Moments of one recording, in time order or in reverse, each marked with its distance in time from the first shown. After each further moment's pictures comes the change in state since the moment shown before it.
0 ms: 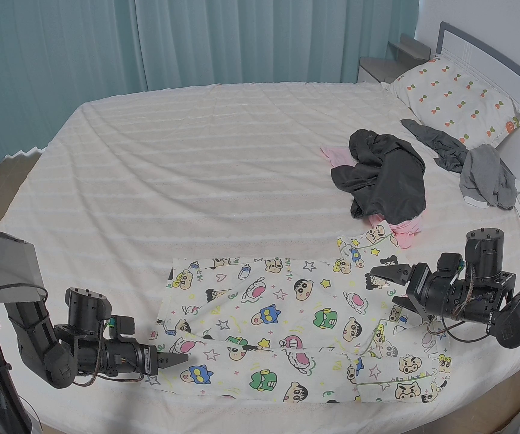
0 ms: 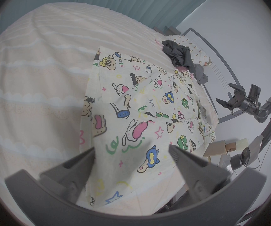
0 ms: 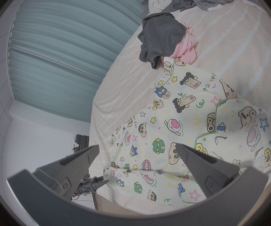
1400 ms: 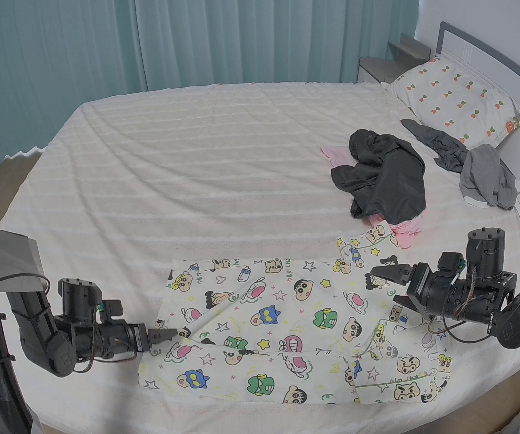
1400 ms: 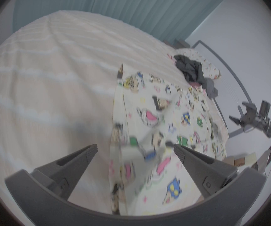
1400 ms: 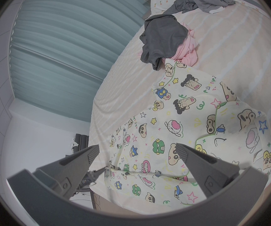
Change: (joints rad) left arm 0.100 0.072 -0.060 -0.108 0.051 -0.033; right arm 0.003 -0.010 0.003 0.000 -0.006 -0.017
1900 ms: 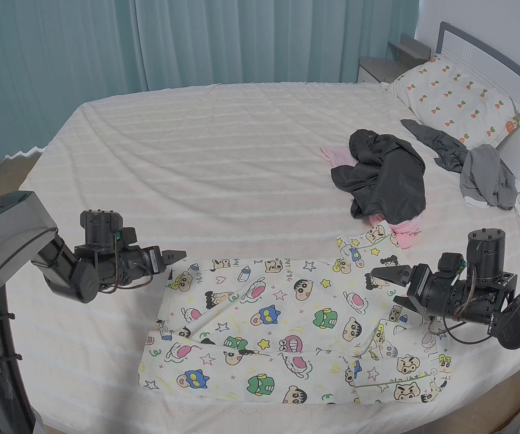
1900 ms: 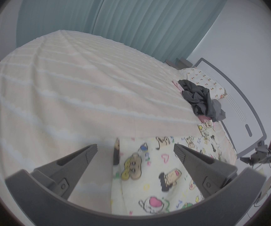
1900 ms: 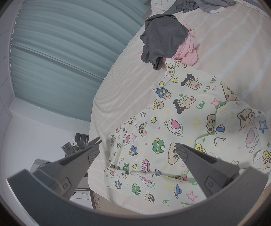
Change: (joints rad) left arm -0.004 0.055 -0.642 0.408 0.083 -0.044; right arm 0.002 -0.003 0.004 0.000 0.001 -0.005
